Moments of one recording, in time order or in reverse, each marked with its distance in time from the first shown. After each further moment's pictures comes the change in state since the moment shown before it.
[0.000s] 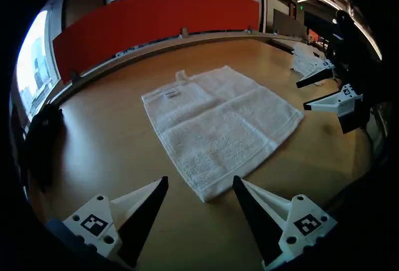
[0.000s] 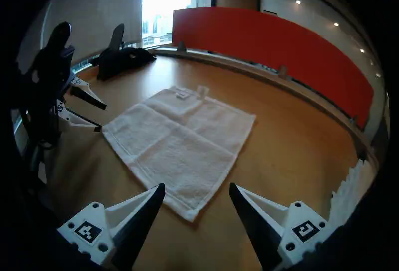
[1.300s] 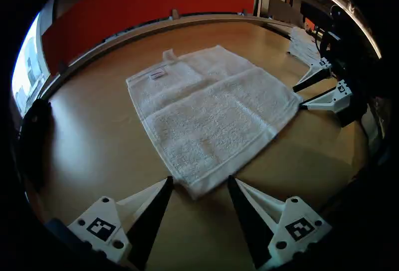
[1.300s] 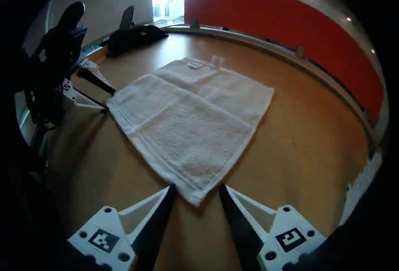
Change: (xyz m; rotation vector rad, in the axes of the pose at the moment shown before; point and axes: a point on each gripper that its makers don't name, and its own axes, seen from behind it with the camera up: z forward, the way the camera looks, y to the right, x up) left arm -0.023 0.015 0.018 -0.056 -0.117 0.015; right arm -0.045 -0.009 0.015 0.102 -0.133 -0.021
